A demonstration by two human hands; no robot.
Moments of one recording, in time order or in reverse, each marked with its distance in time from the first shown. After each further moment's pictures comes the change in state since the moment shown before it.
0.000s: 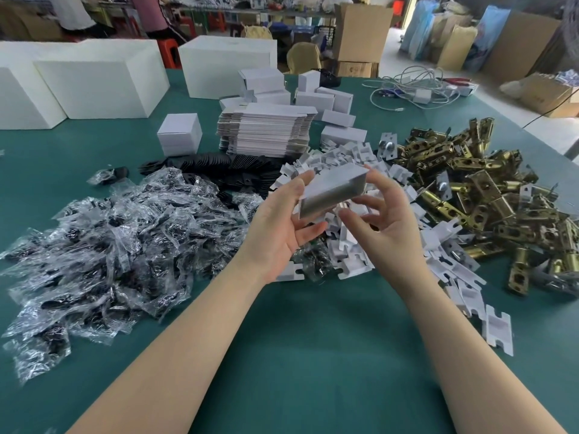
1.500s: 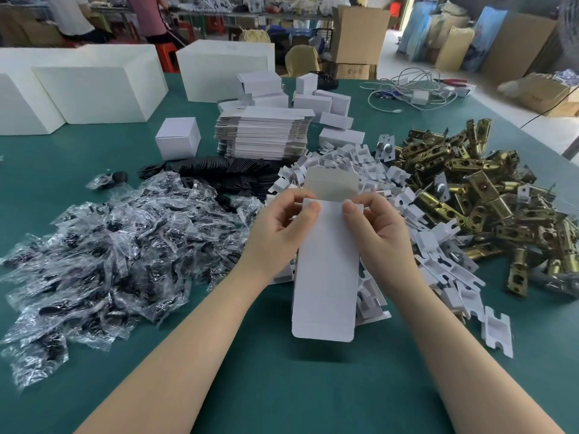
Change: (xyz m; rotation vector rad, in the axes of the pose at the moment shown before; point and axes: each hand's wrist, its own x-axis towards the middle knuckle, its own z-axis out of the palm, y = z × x) left_hand -0.002 -0.006 -0.004 0.651 0.046 0.314; right_hand -0.006 -0.014 0.010 0.115 -0.017 0.157
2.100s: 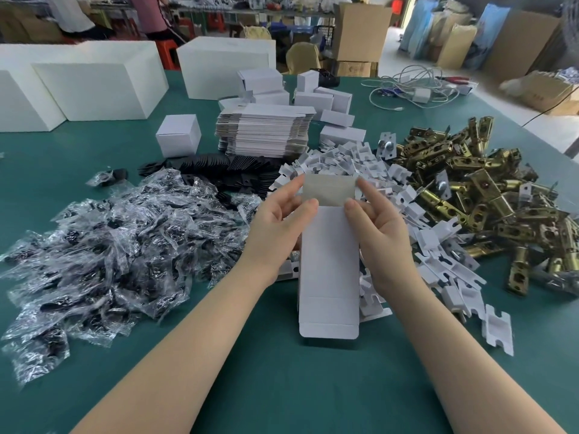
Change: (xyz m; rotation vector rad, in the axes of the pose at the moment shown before) left_hand 0.002 -0.002 0.003 -0.269 0.085 -0.219; right_hand 0.001 0.008 0.002 0.224 0.055 0.138
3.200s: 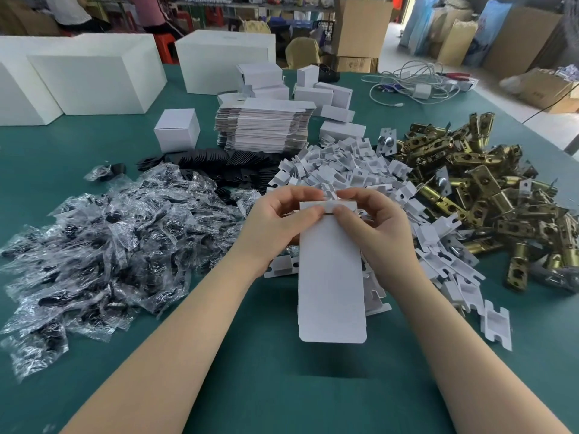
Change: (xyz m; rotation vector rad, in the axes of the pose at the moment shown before) left_hand 0.001 0.005 -0.008 0.157 -0.117 -0.023; right_hand -0.002 -0.009 0.001 -0.199 -0.009 -0.103
